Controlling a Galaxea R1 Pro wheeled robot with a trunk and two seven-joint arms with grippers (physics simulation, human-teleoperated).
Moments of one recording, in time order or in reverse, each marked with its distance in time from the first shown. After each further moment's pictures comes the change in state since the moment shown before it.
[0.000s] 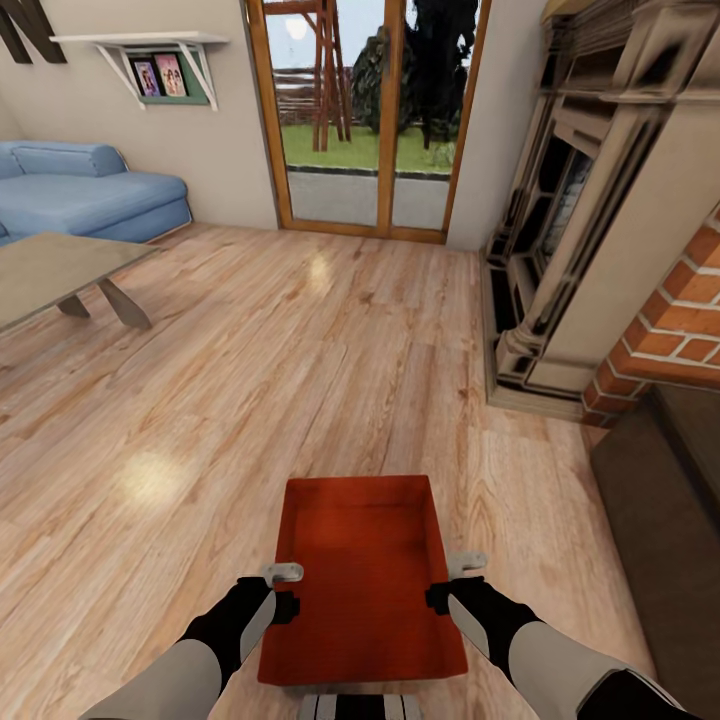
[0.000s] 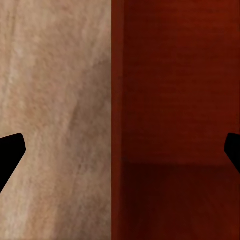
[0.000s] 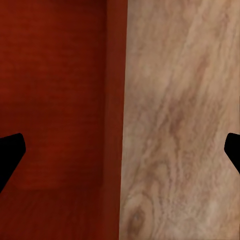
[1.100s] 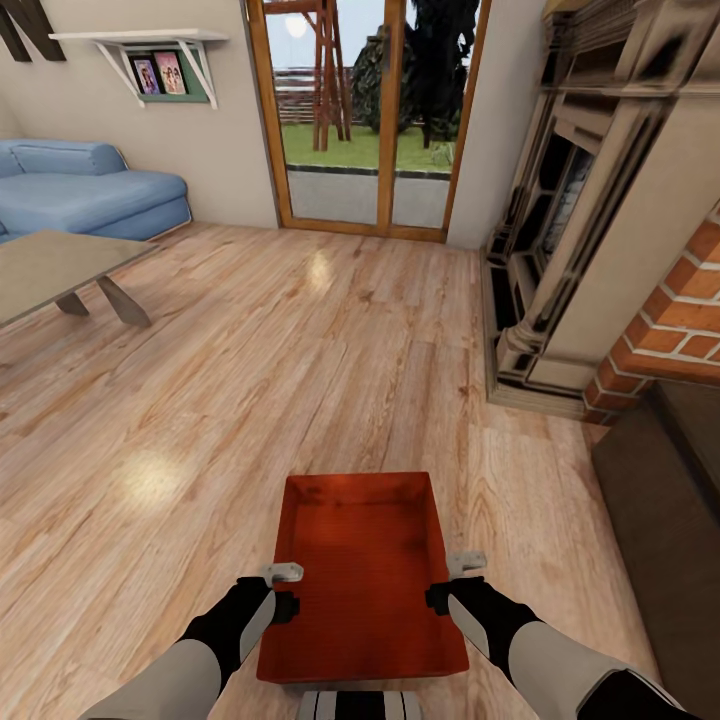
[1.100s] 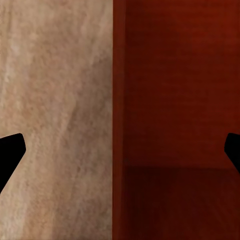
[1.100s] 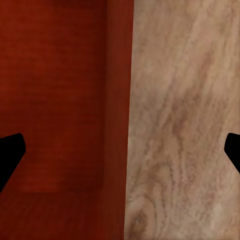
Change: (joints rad) left arm 0.000 0.002 0.000 0.000 0.000 -0.001 0.000; right arm 0.000 0.000 0.000 0.000 0.000 0.000 0.000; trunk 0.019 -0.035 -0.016
